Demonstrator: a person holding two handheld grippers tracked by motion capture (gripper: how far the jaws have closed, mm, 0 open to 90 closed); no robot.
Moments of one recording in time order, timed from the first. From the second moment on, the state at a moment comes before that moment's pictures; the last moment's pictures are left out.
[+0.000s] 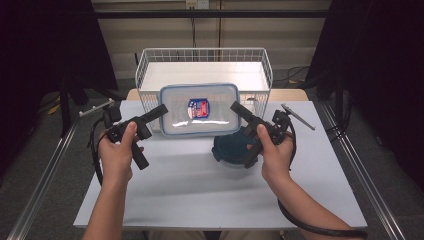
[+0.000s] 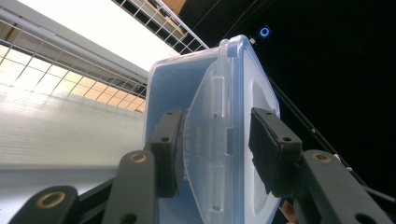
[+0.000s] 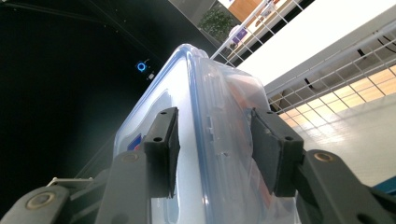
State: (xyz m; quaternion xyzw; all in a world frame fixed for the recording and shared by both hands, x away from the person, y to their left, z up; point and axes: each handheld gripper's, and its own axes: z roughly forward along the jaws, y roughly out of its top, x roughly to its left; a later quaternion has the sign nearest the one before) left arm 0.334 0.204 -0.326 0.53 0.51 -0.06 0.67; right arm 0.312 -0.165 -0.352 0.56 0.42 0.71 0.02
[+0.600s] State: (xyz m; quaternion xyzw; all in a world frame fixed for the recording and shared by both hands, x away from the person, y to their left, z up) left arm 0.356 0.192 -0.317 0.52 0.51 -0.06 0.68; right arm 0.326 -0.174 -0.338 0.56 0.41 0.72 0.04
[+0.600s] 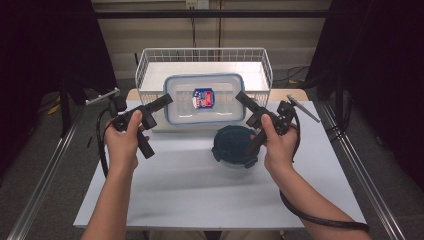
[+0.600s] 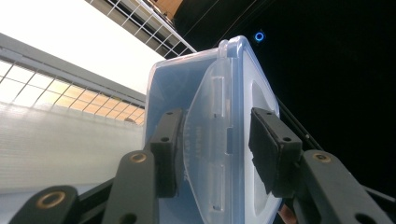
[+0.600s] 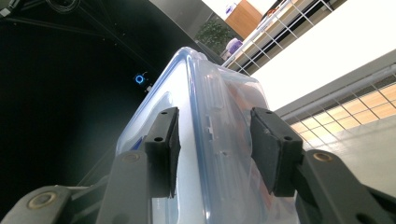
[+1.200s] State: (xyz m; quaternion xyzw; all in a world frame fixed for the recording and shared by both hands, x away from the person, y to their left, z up) left arm 0.388 0.187 -0.303 0.52 0.50 -0.06 0.69; right arm 0.357 -0.176 -0.321 0.56 0.39 0.73 0.05
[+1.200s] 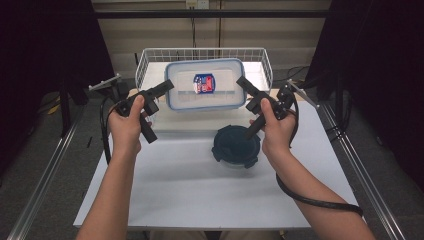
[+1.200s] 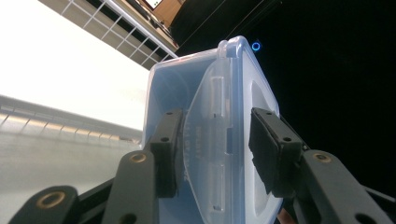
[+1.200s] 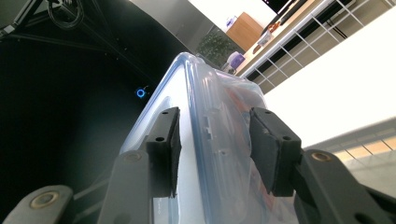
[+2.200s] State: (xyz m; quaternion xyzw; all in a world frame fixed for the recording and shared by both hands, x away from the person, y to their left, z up) left arm 0.448 0.176 -0.294 0.49 0.52 -0.06 0.70; right arm 0.406 -0.178 -0.315 0.58 0.37 0.72 0.04
